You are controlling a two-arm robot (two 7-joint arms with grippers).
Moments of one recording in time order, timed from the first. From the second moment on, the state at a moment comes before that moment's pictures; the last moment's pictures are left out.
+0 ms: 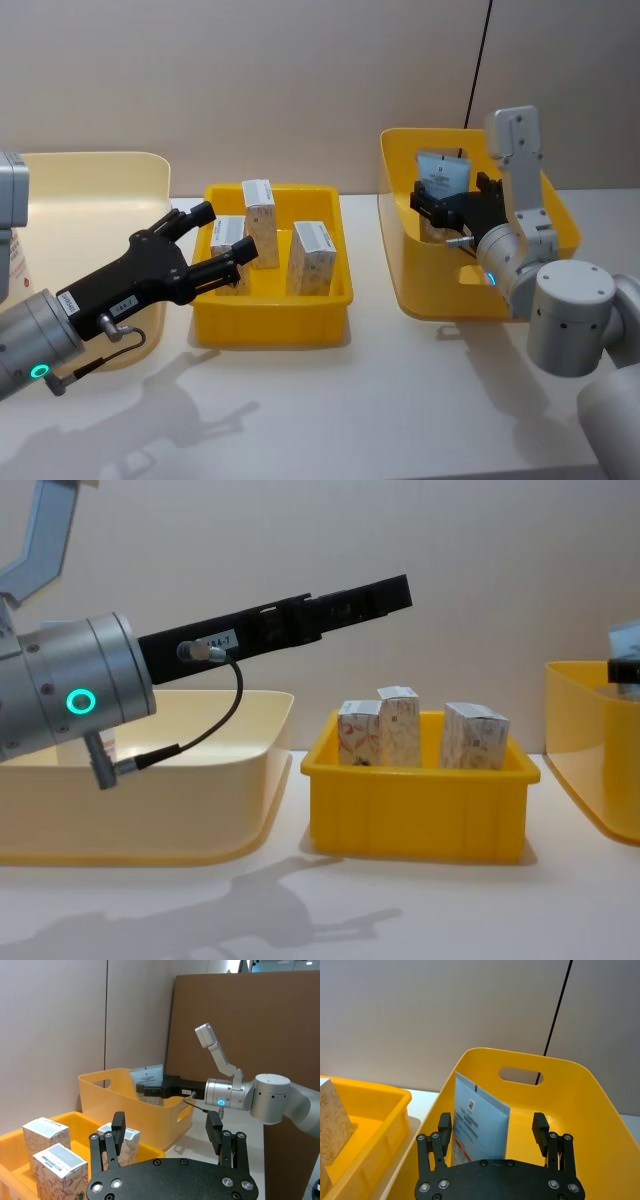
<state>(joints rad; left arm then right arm) -0.45 0.32 0.40 -1.40 -0.71 0.06 -0.81 0.42 0.28 -0.19 -1.41 0.21 0.35 -0.09</state>
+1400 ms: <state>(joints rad) -0.45 0.32 0.40 -1.40 -0.70 0.06 -0.81 0.20 0.31 -0.12 -1.68 0.26 0.15 0.01</state>
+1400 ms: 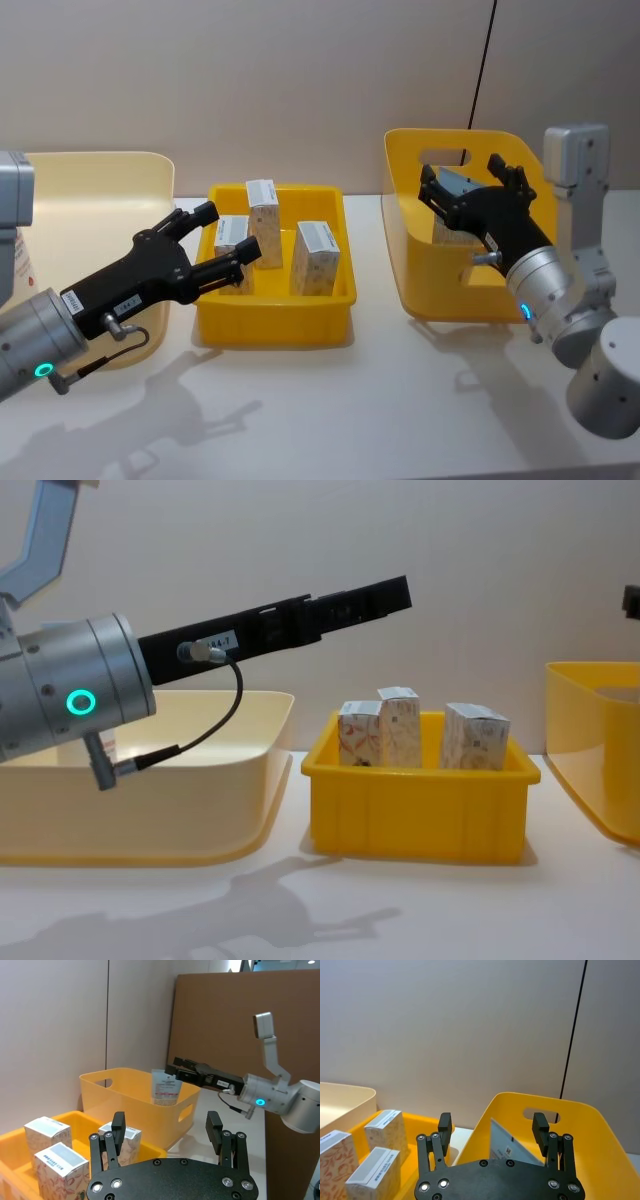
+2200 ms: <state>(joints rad) -0.38 0.34 0.42 -1.47 -0.53 0.04 -0.54 -0.01 0.34 -0.22 -1.76 0.29 0.04 0.07</state>
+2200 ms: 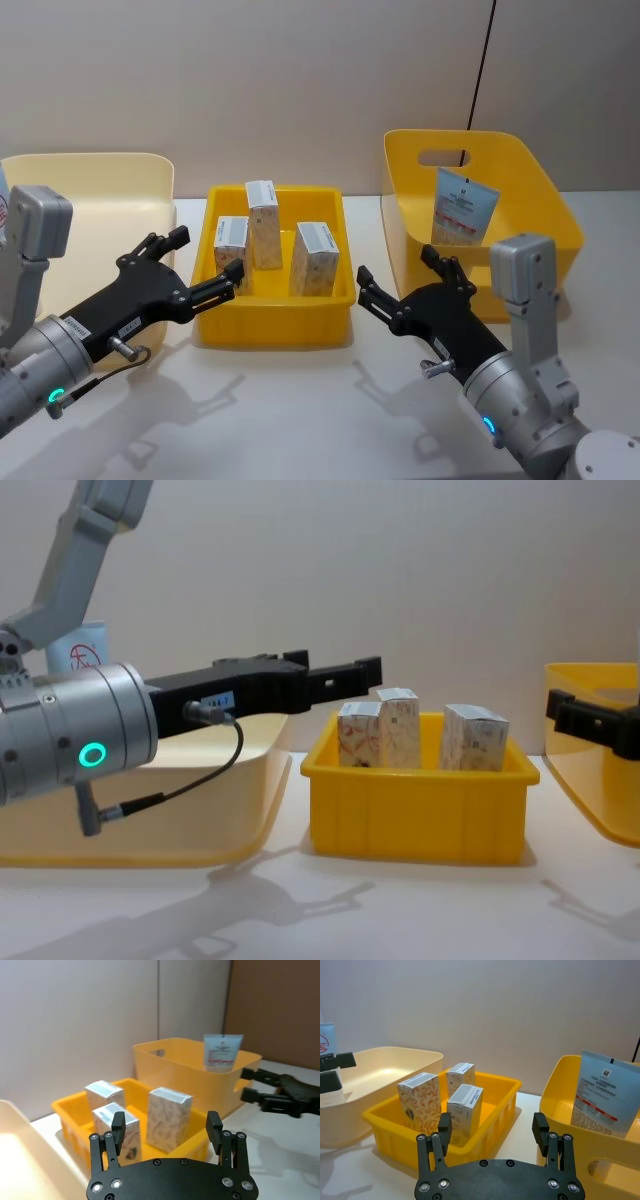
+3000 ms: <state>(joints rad) -0.29 0.37 0.44 -1.57 -0.33 0.03 -0.22 -0.01 0.34 -0.23 -1.77 0.29 0.03 0.07</state>
